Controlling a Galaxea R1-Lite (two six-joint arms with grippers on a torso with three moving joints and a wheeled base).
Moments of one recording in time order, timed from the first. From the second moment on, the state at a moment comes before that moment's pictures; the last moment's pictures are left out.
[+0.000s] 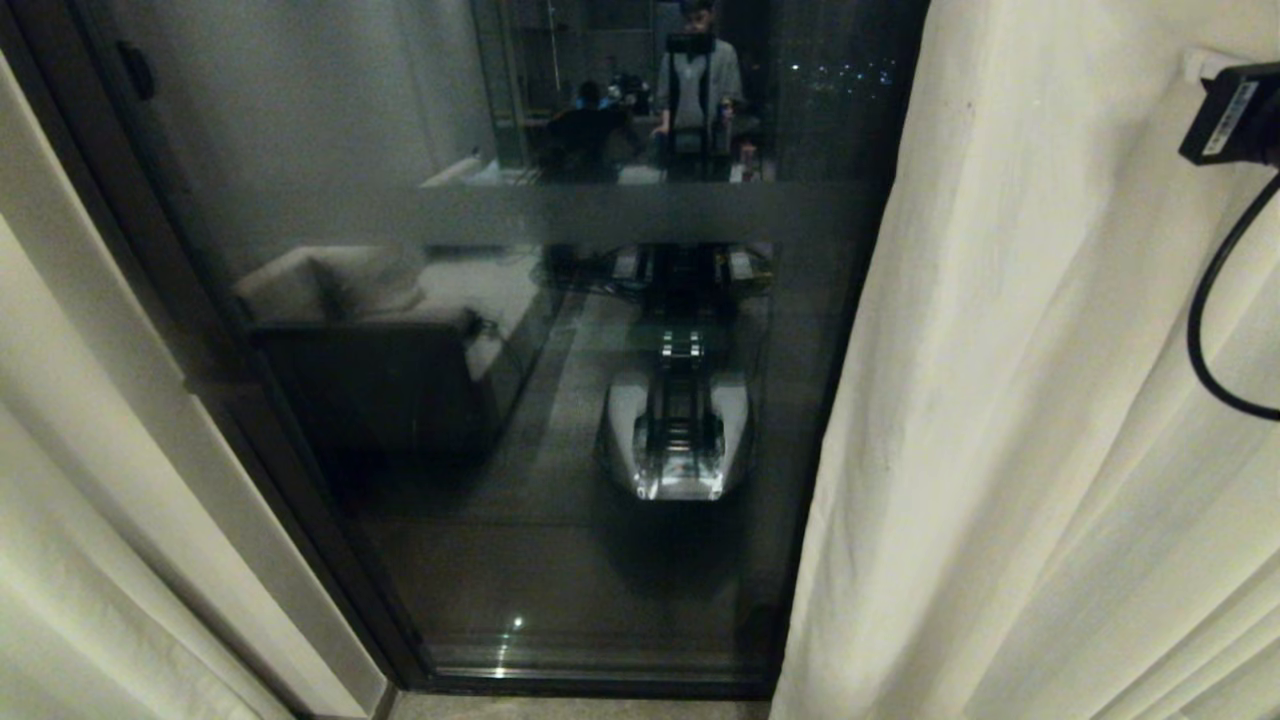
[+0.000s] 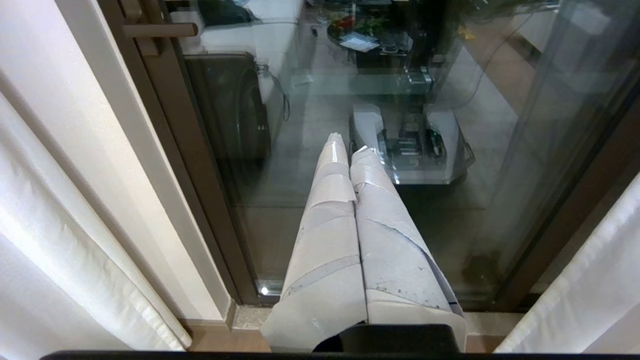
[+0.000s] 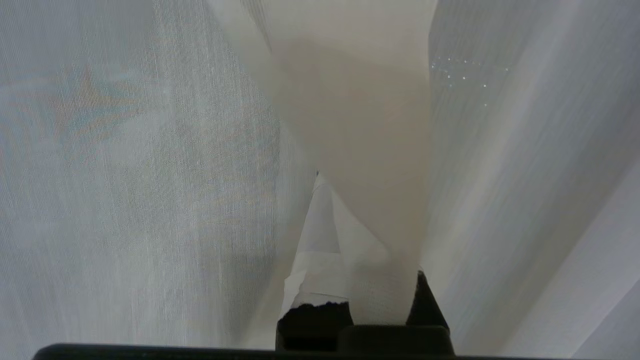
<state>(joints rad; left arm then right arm) 0.00 0.00 0.00 0.01 0.01 0.02 0.03 1.47 -1.15 -0.66 -0.07 -0.20</state>
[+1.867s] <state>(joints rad) 0.00 0.00 0.00 0.01 0.01 0.01 0.03 1.47 -1.10 -0.72 -0.11 -0.19</state>
